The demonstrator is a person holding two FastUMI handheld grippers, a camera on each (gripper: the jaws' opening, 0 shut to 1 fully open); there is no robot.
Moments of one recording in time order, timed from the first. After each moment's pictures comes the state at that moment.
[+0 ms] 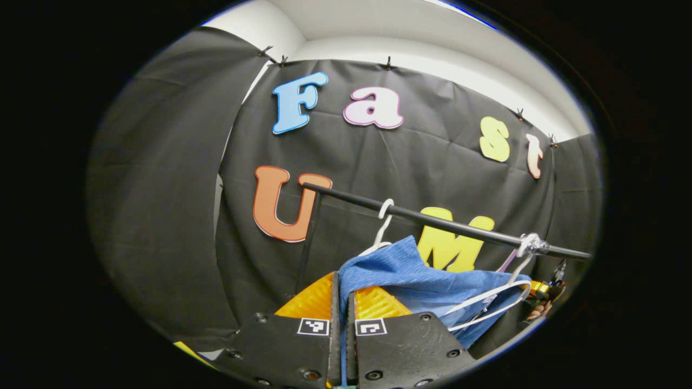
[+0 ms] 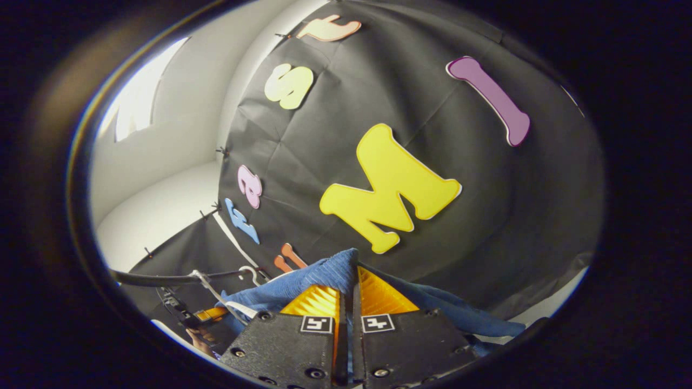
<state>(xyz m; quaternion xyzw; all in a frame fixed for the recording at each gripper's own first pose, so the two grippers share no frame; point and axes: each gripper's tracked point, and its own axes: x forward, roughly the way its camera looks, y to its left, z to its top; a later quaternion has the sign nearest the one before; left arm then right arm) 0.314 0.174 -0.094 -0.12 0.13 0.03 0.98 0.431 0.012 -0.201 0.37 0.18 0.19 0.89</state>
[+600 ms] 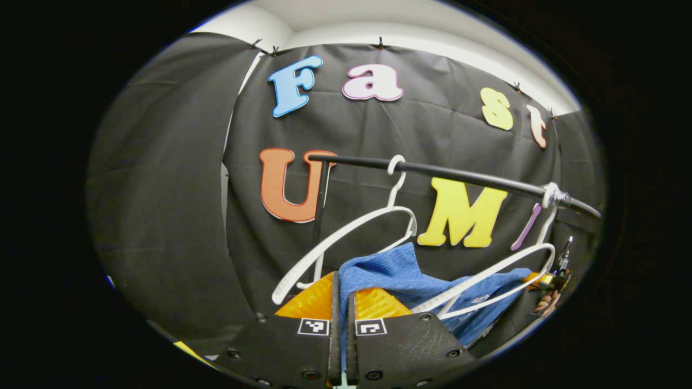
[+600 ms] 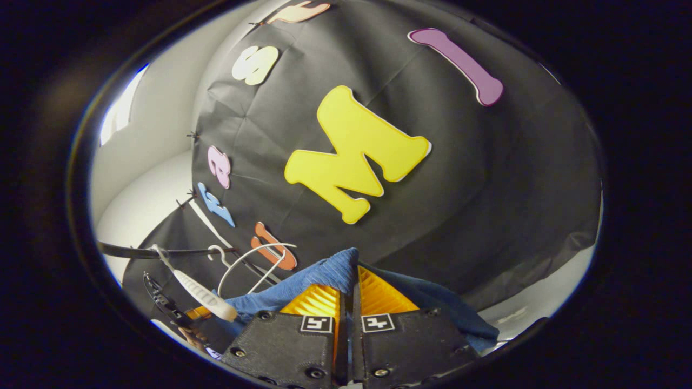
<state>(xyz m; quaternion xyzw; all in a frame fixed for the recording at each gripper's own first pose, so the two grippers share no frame) 0.295 0.167 -0.152 -0.07 0.19 0.04 0.98 0.419 0.017 -0.290 0.39 0.25 0.15 0.87</state>
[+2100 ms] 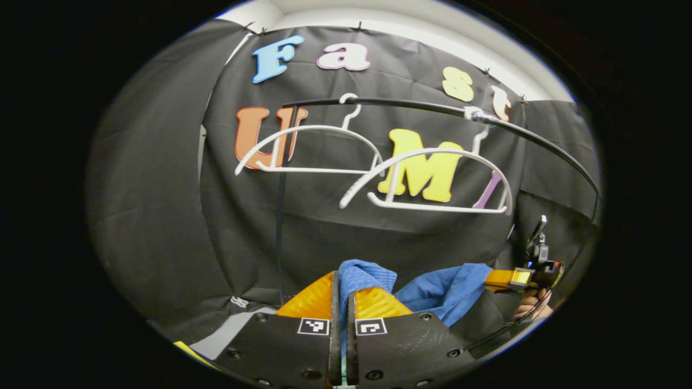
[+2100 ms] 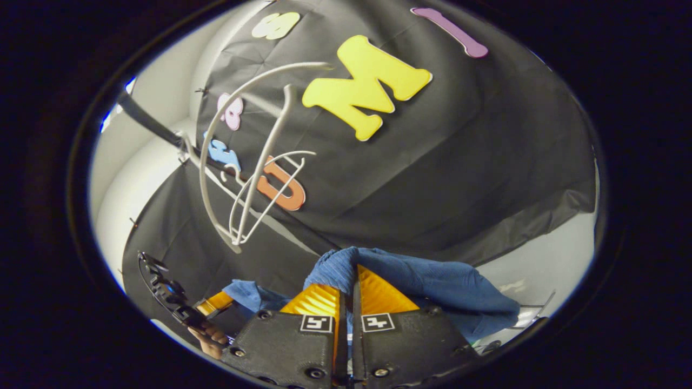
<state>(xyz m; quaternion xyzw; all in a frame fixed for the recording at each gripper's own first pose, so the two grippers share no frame) 0.173 0.085 -0.224 -0.10 0.24 -0.07 0.96 0.251 0.152 -0.332 0.36 0.36 0.19 0.84</state>
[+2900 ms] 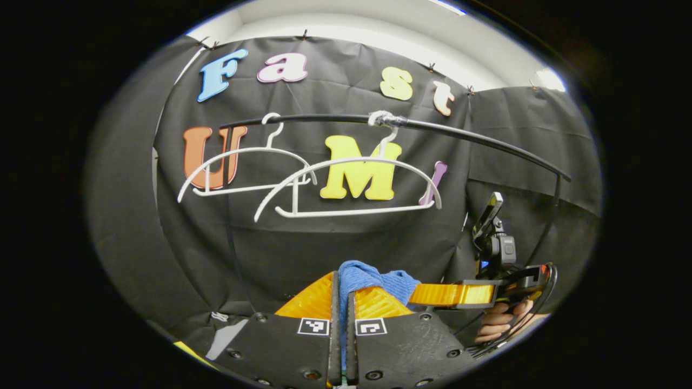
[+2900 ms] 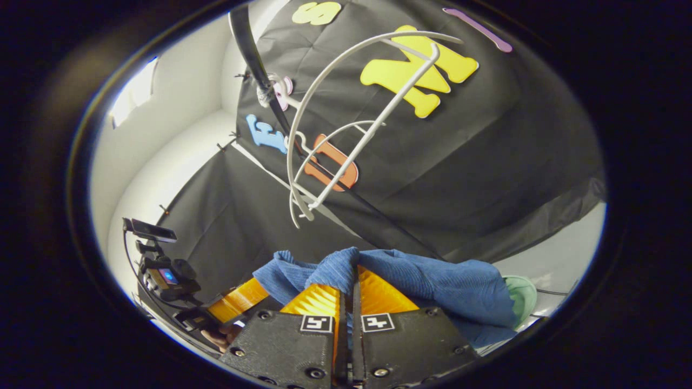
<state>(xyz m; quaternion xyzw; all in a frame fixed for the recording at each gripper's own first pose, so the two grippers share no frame) 0.143 0.013 -0.178 -0.07 0.22 -0.18 0.96 0.189 0.264 -0.274 0.39 0.34 0.27 0.81</state>
